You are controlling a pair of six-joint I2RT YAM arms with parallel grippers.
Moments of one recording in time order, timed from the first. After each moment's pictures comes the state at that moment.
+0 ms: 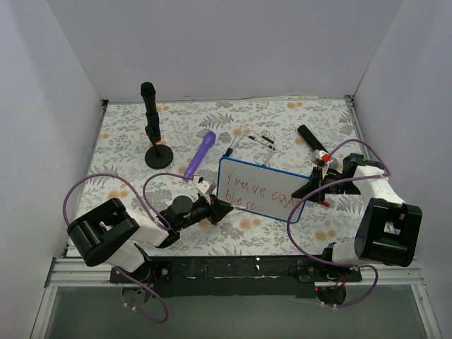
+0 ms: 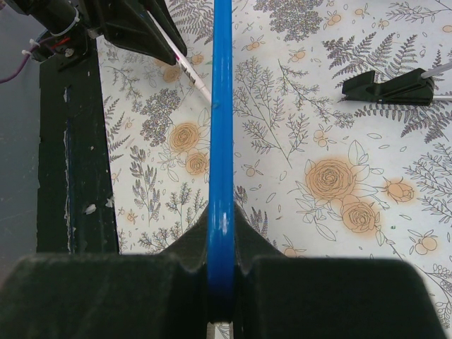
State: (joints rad) left arm -0.86 1.45 0.20 1.08 0.15 -0.39; right arm -0.18 1.39 0.84 -1.11 -1.28 -1.31
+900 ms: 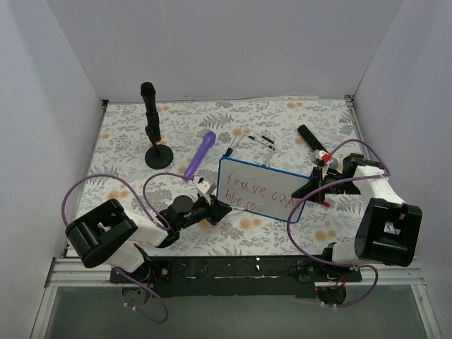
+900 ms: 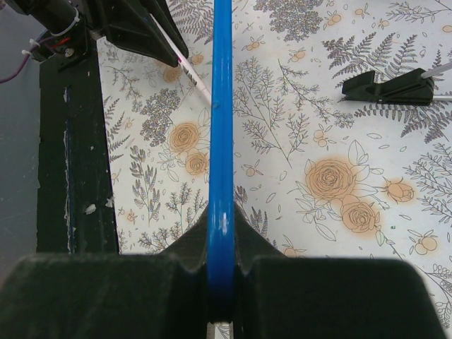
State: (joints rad) left arm -0.86 1.44 0.21 1.04 0.14 -0.39; right arm -0.18 1.39 0.84 -1.11 -1.28 -1.31
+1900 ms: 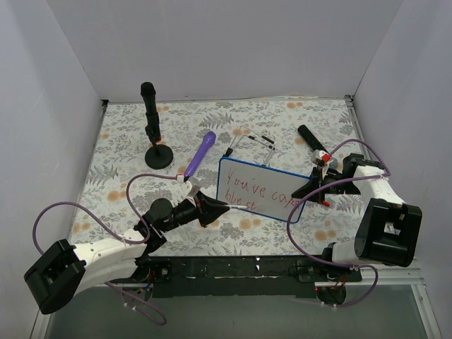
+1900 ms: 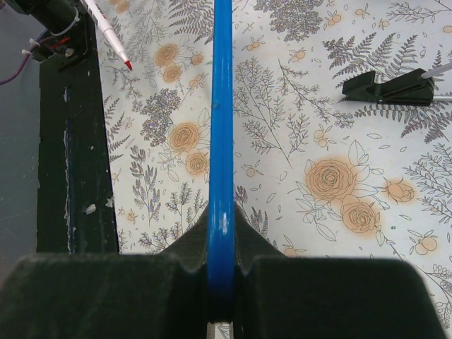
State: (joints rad) left arm -0.84 0.96 0.19 0.82 0.31 -0.42; right arm -0.18 1.39 0.84 -1.11 -1.28 -1.31
